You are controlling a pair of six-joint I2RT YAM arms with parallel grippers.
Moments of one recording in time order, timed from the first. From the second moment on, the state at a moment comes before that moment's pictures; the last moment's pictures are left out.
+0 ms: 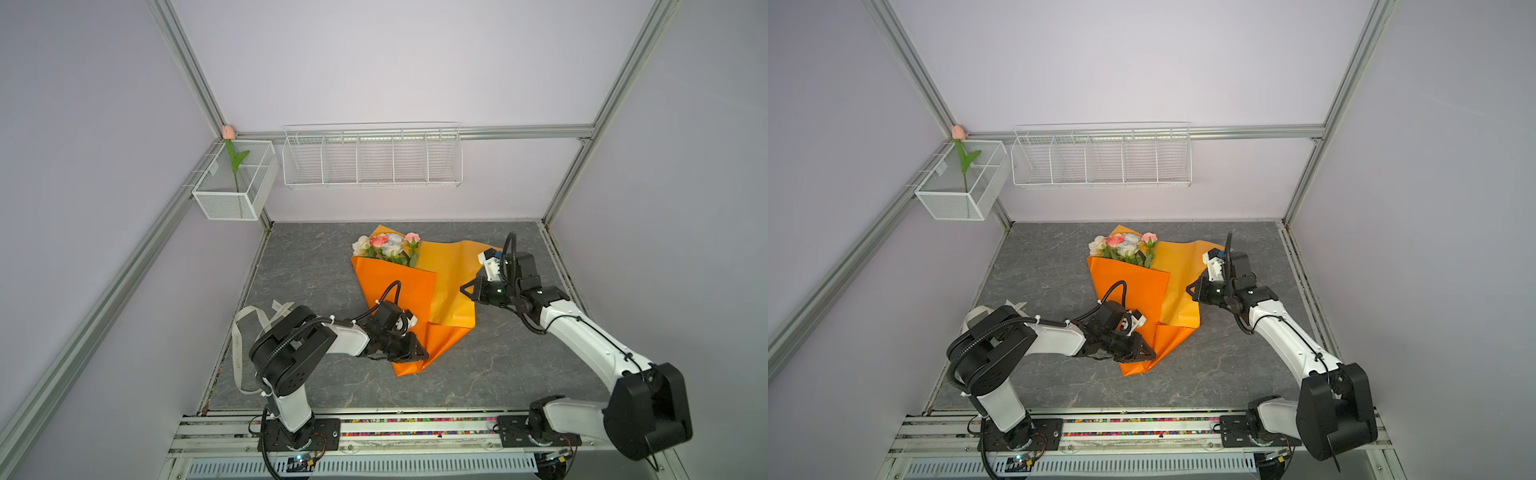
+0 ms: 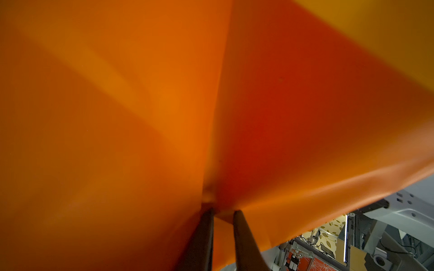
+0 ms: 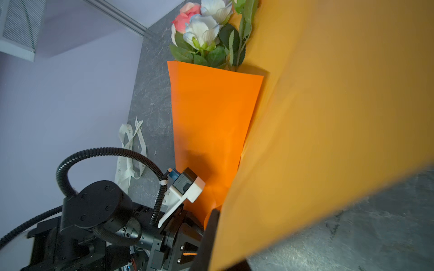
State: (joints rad) left arm -0.81 1.76 0.67 0.20 0.71 -0.84; right arm 0.33 1.29 0.93 -0.40 -0.45 0.49
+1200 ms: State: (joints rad) left arm -0.79 1.74 0.59 0.36 0.66 -0.93; right arm 0.39 1.46 0.96 -0.52 -0.33 0.48
